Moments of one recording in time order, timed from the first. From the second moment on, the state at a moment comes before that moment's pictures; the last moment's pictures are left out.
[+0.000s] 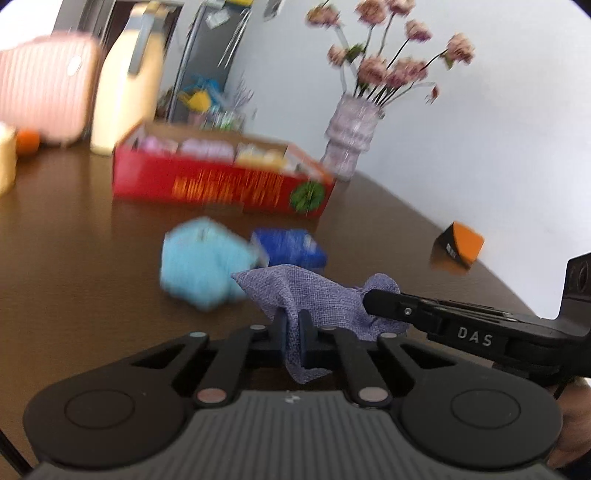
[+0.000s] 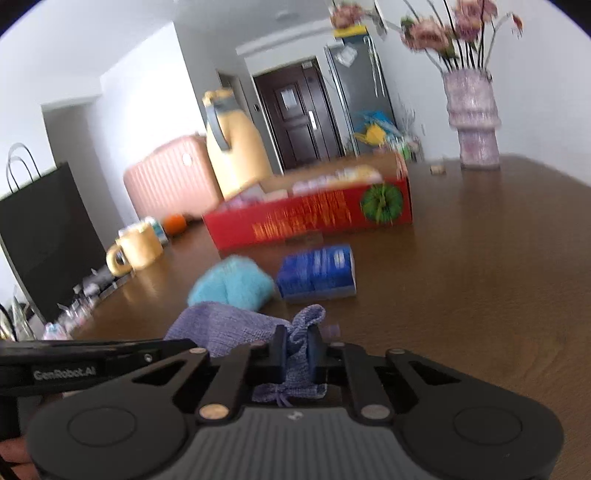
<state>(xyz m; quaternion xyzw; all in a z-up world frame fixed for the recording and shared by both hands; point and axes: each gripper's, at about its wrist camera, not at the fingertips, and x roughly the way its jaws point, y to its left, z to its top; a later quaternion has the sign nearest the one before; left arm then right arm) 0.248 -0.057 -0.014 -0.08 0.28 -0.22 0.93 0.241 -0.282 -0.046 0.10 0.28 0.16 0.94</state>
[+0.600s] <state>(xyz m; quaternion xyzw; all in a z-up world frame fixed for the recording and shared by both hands) 0.573 -0.089 0.010 -0.03 0.39 -0.16 0.90 0.552 -0.266 0.029 0.06 0.36 0.11 0.92</state>
